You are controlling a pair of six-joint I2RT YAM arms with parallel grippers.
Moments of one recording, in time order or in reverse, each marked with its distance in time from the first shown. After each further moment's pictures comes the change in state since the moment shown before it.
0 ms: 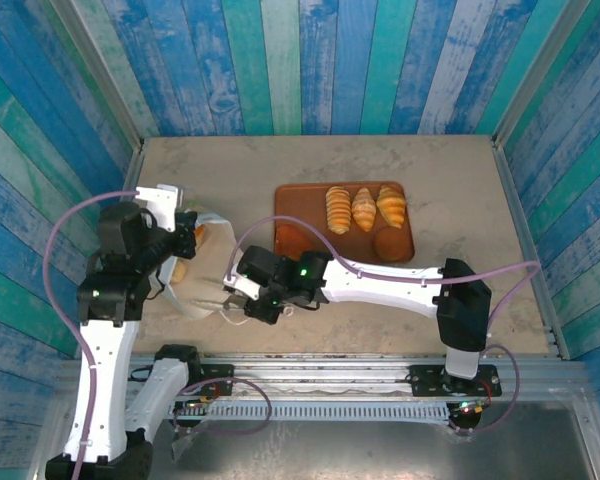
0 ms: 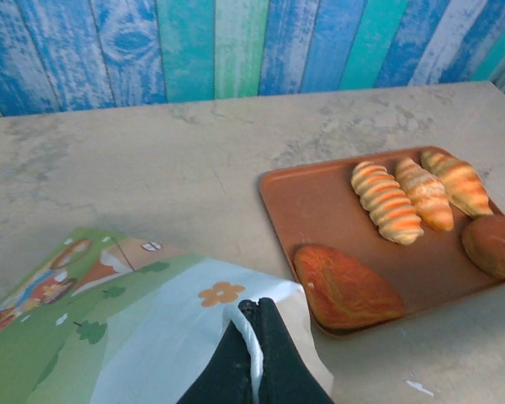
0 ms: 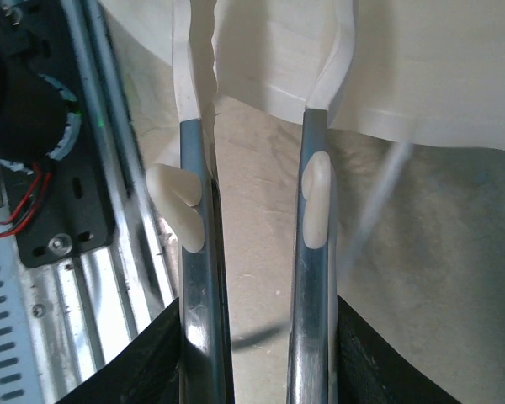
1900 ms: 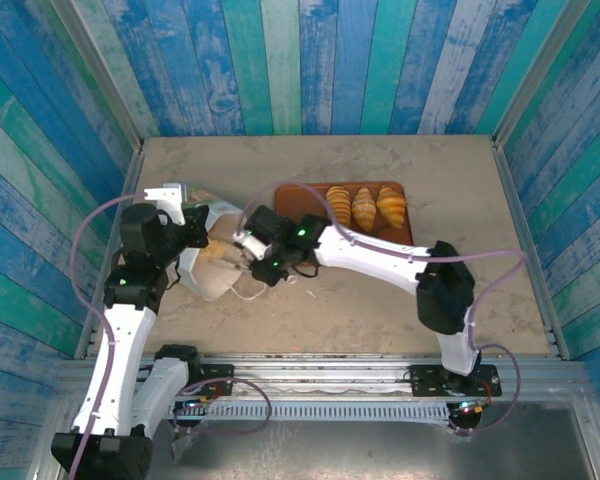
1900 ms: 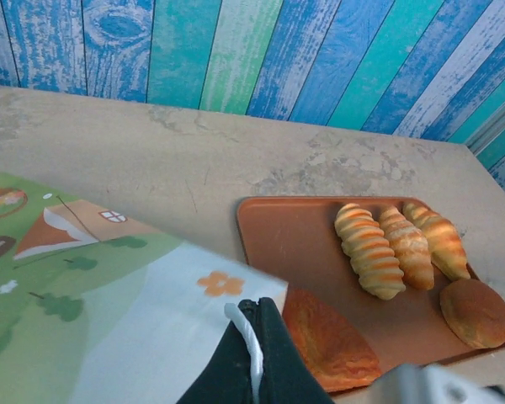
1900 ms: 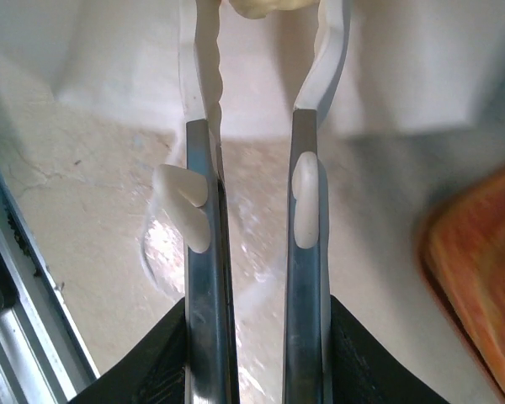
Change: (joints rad) left arm 0.000 0.045 -0.250 0.377 0.044 -0.220; right arm -0.188 0.093 0.152 -0.127 -0.039 0.079
